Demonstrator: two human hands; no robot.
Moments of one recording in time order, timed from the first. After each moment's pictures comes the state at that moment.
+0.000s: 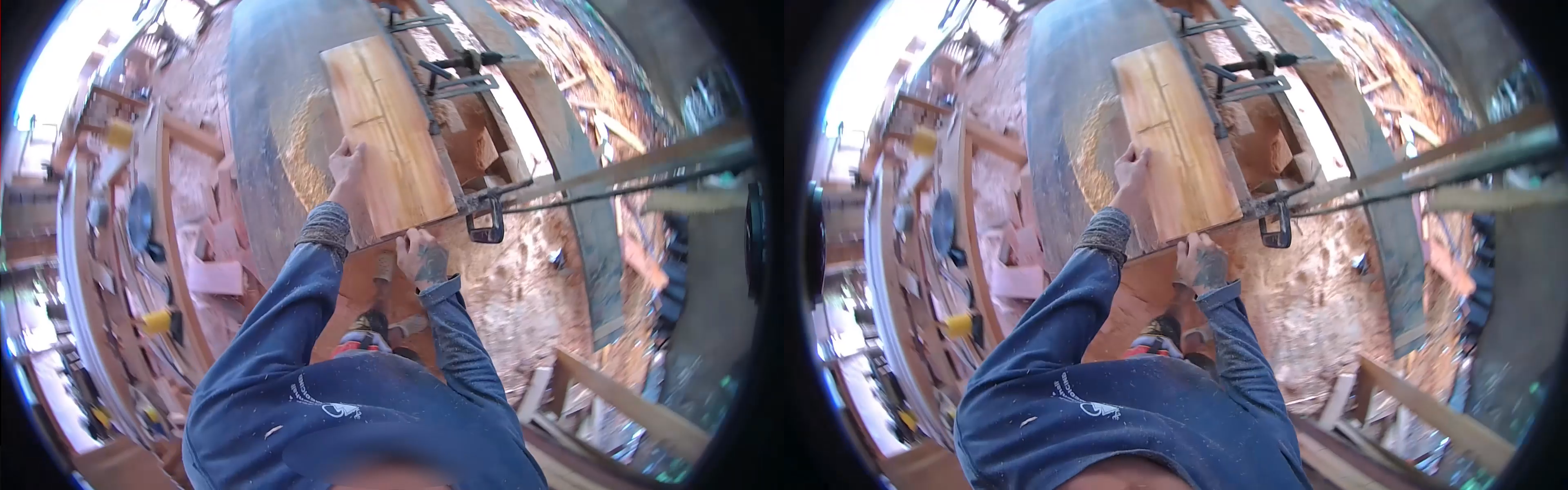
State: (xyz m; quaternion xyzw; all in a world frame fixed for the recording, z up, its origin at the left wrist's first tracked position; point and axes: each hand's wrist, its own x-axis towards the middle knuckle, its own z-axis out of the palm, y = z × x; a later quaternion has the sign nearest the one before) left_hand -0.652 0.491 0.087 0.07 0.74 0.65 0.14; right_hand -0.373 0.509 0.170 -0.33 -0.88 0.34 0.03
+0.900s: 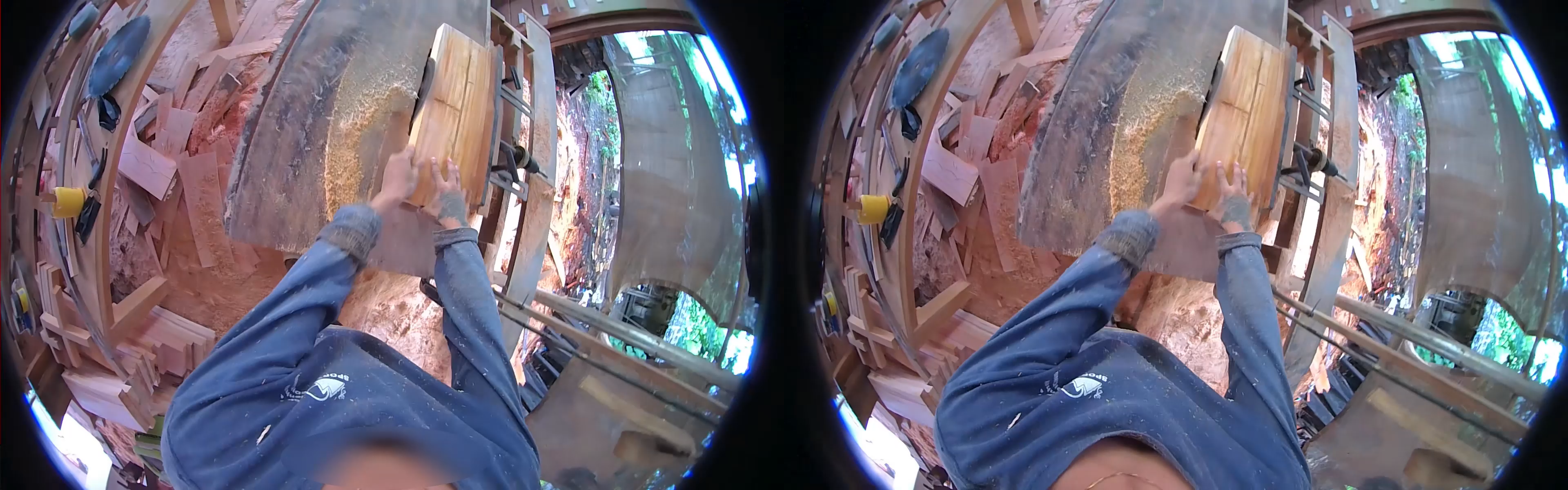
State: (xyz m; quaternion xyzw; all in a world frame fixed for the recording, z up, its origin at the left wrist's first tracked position) left_hand -0.689 0.504 0.094 0.06 0.80 0.59 0.05; right_hand -0.617 0.627 0.162 -0.12 -0.98 0.06 -0.13
